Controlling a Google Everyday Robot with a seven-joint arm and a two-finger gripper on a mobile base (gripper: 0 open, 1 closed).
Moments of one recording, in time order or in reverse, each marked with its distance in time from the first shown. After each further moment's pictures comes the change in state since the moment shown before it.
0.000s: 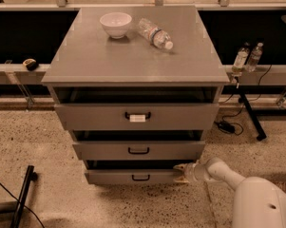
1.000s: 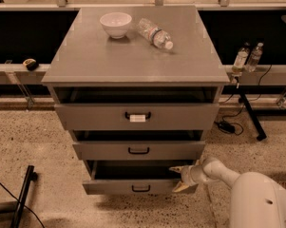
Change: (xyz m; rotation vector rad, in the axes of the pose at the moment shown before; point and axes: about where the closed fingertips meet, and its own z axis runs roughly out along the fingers) arm -0.020 0.025 0.004 -0.105 -0.018 -0.057
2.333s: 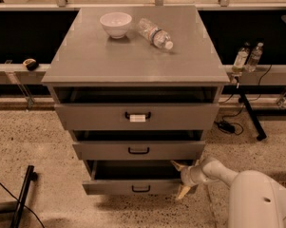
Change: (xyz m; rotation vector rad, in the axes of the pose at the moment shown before) arm -0.001 0.005 0.003 -0.023 0.008 -0.005
